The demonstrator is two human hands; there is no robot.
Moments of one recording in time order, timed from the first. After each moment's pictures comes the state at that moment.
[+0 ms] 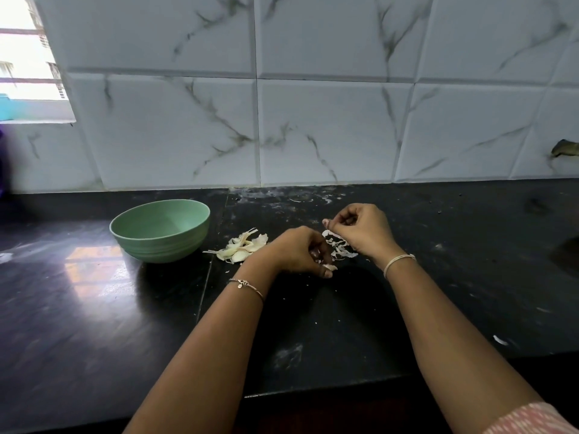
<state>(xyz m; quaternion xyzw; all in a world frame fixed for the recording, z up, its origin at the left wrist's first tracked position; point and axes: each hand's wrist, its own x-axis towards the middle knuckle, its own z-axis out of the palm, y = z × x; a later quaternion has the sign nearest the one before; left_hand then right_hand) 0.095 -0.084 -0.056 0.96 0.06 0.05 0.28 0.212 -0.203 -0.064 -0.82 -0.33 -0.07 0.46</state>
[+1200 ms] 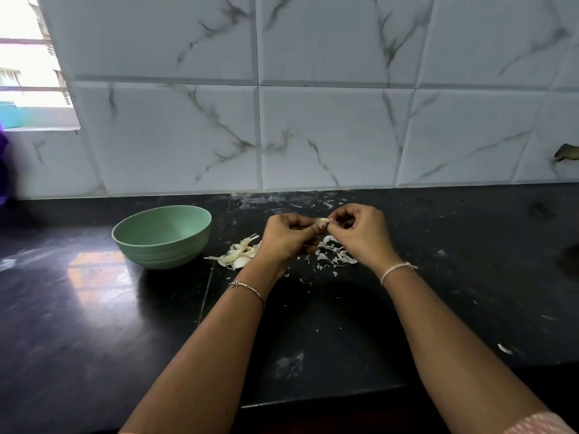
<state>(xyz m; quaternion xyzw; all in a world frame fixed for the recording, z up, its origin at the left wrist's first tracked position) 0.102 -0.087 -0.060 0.66 0.14 0.26 0.68 0.201 -0.200 -0.059 -0.77 -0.37 -0.14 0.50</state>
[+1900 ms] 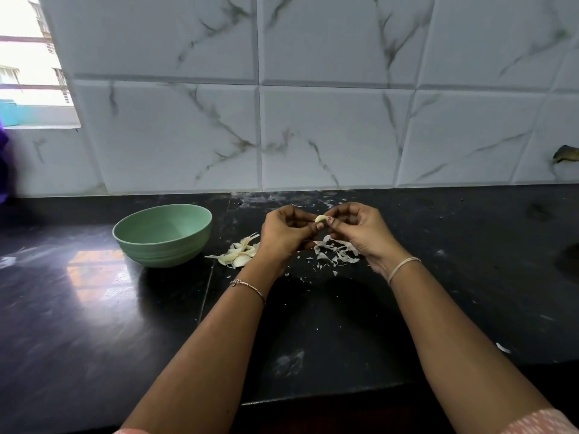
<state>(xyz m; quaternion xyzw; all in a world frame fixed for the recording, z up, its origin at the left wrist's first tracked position) 0.104 -0.081 -0.063 0.67 0.14 0.30 0.66 0.201 -0.203 -0.057 -0.64 -0.35 0.11 0.67</state>
